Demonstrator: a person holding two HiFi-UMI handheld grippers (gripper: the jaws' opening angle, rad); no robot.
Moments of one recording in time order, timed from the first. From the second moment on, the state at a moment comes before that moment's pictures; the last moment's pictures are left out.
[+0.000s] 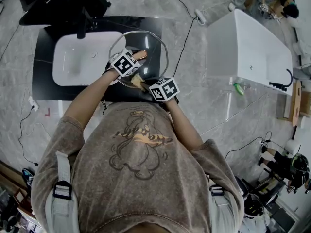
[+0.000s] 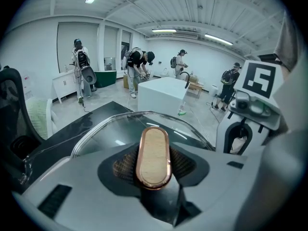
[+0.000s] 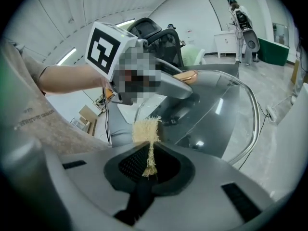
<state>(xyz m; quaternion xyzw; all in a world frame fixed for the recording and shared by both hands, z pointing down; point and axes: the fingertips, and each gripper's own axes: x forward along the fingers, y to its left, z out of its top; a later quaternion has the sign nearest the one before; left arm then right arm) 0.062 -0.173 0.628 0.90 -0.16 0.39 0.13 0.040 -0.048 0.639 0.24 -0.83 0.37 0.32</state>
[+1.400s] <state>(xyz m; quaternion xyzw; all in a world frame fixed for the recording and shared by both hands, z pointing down) 0.066 -0.174 0.627 0.90 -0.17 0.38 0.13 0.179 -0.159 0.644 0.36 -0.78 0.37 0.36</state>
